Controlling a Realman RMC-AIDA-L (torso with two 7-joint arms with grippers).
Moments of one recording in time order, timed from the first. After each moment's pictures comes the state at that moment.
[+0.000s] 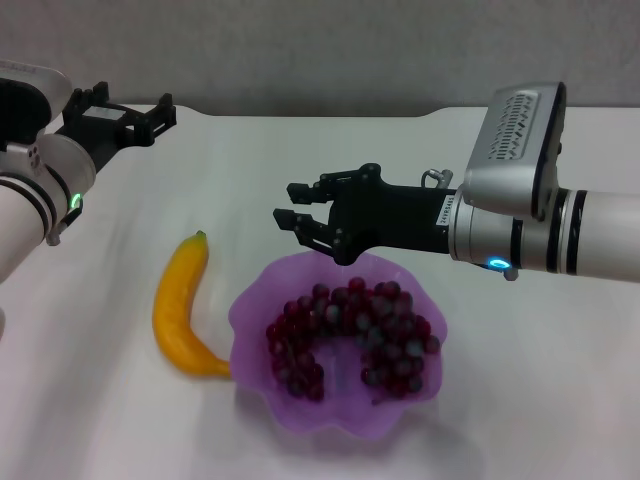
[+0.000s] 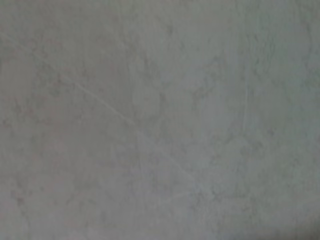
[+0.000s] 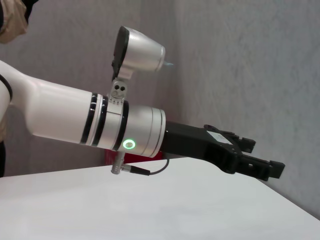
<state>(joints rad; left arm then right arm) -0.61 -2.03 -1.62 -0.60 0.14 -0.31 2.73 0.70 2.02 -1.65 -0.62 -1.13 -0.91 1.19</state>
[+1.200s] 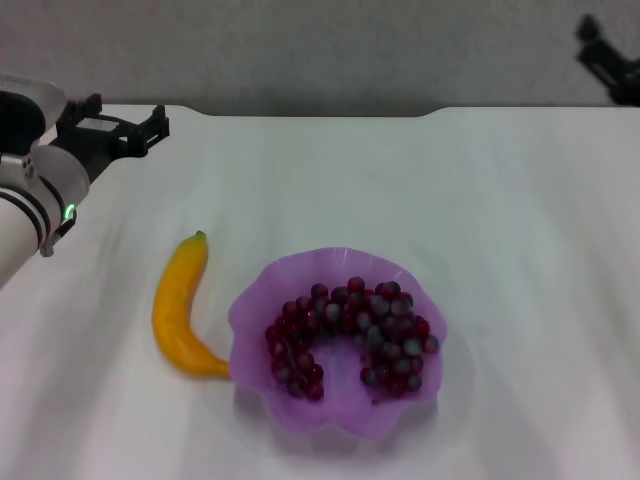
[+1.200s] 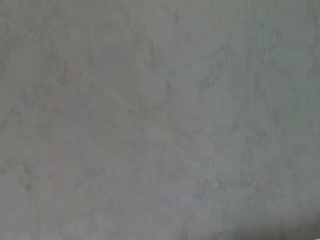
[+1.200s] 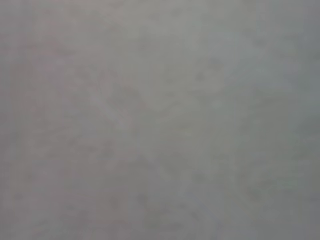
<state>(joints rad) -0.60 -2.03 -1.62 -0.59 0.14 -0.30 2.73 0.32 2.02 -1.58 -0.78 -0.04 -0.77 0.39</state>
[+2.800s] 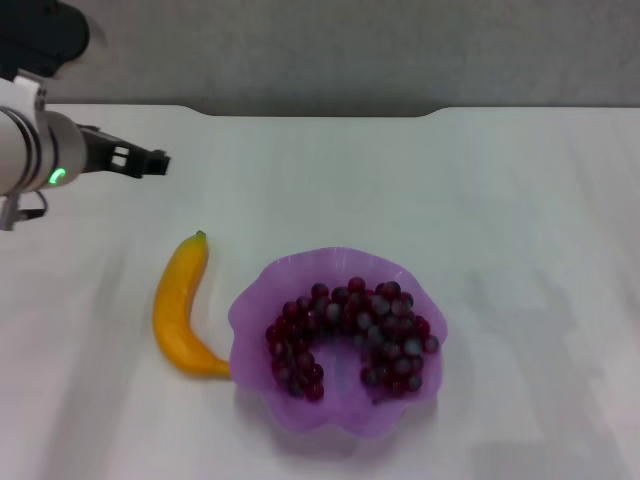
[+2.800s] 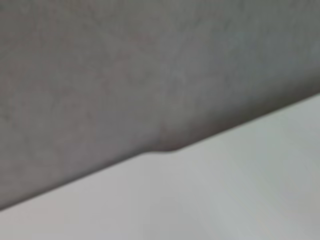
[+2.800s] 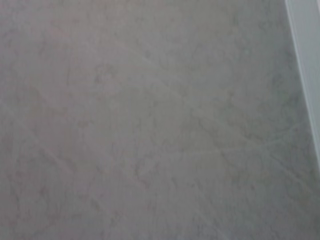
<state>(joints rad) -0.56 -1.78 -1.27 -1.34 -0.25 0.77 2.85 0.36 2.01 -1.61 -0.36 0.29 -1.13 0.22</state>
